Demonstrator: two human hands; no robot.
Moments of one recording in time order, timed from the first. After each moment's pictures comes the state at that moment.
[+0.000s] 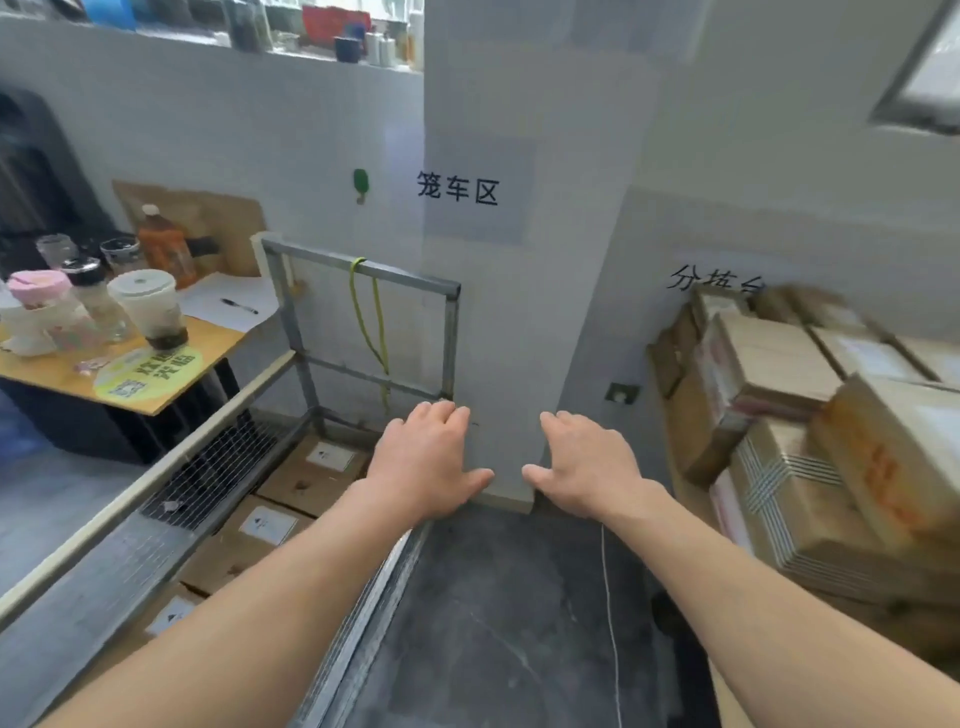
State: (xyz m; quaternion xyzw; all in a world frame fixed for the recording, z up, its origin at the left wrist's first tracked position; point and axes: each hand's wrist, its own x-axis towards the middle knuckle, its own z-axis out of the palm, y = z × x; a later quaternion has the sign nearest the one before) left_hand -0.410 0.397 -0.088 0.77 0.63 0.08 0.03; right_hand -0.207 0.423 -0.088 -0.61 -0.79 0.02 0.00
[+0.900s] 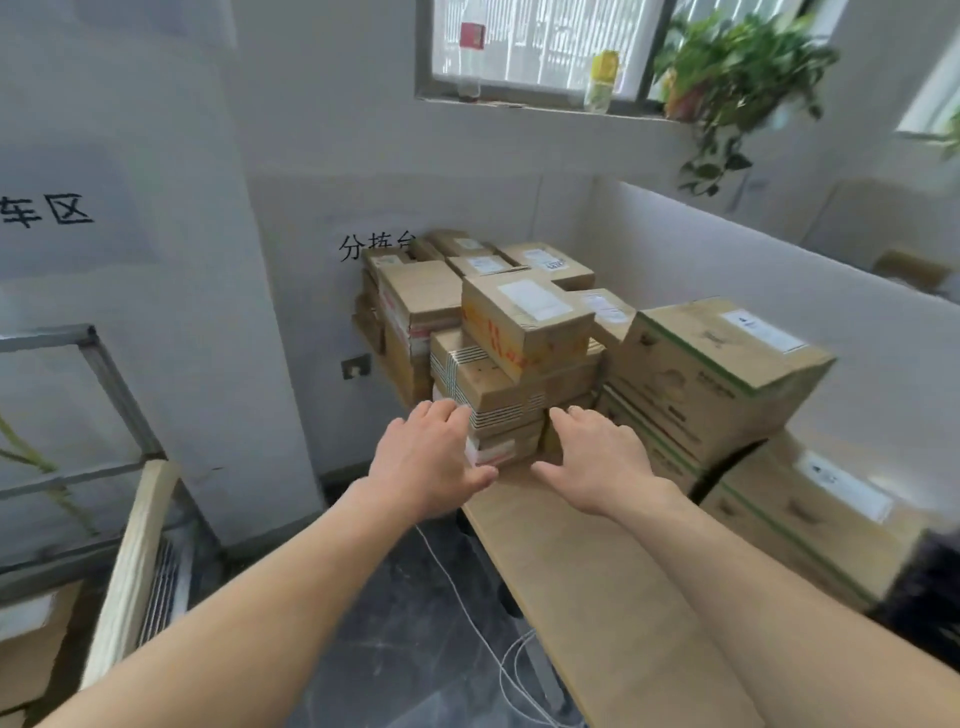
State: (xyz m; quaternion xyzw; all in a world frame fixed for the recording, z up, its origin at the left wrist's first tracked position) left_hand -0.169 0.295 -0.056 0.94 0.32 0.11 0.08; right_hand 0.009 0.178 -0.057 -0.86 -0.51 -0.03 0.03
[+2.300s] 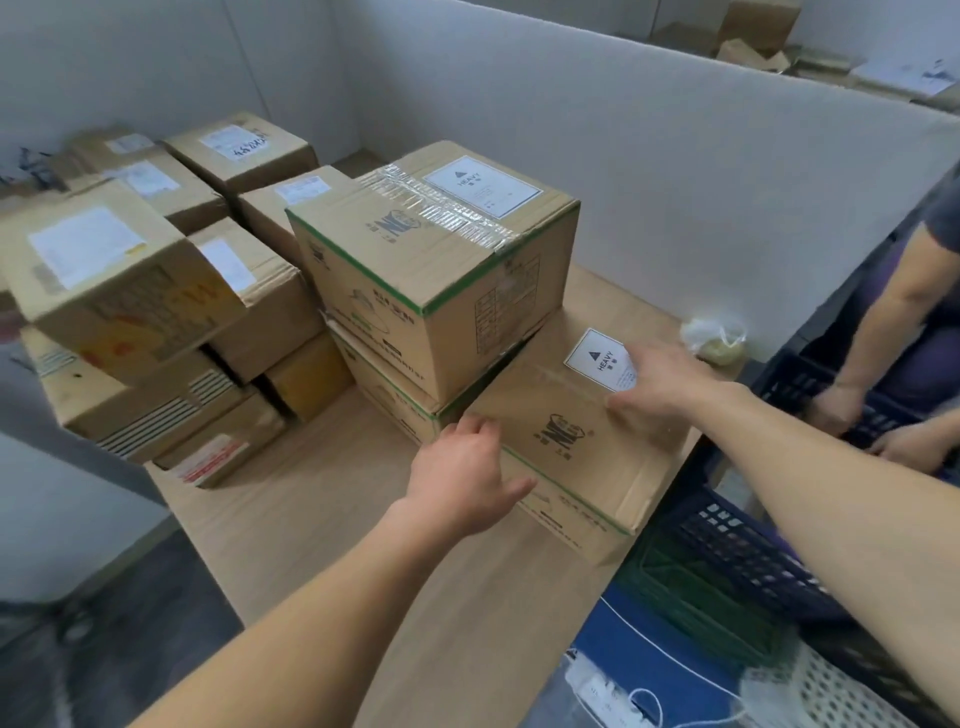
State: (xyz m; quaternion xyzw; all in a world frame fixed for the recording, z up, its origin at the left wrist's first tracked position) left_hand 0.224 0.084 -0.172 0.97 0.21 -0.04 0.15; right_hand 0.453 -0.067 -0.154 -0.95 -0.27 0.17 0.04
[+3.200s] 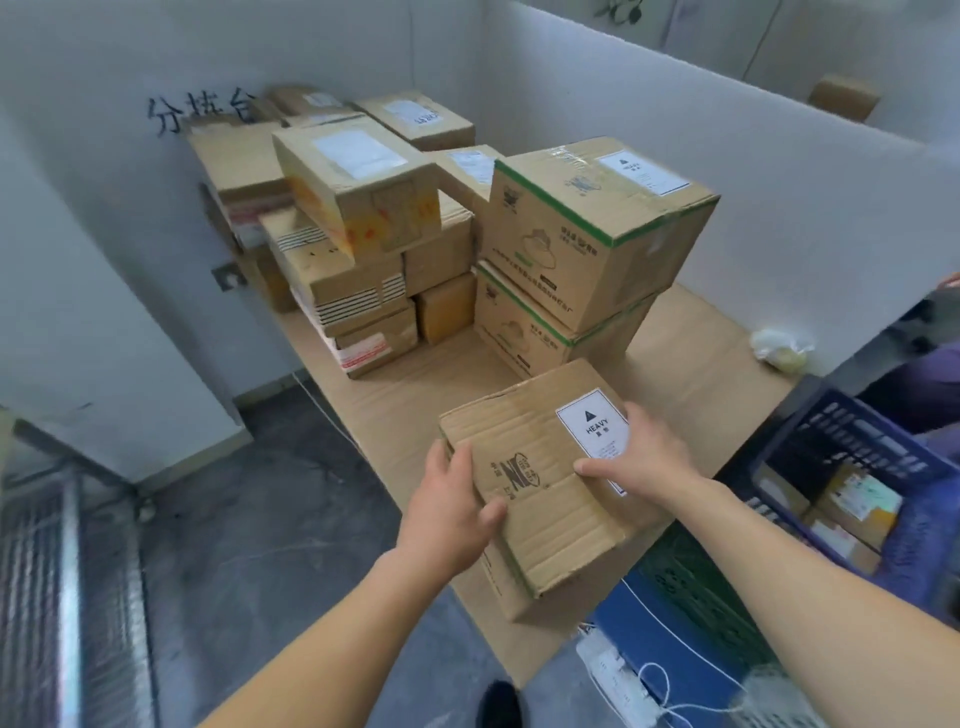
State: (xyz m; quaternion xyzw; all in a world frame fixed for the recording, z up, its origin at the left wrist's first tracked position) left_hand -0.028 0.094 -0.202 0.87 0.35 0.06 0.36; right_hand 0.195 -0.040 -0.181 -0.94 -0.24 0.22 0.12
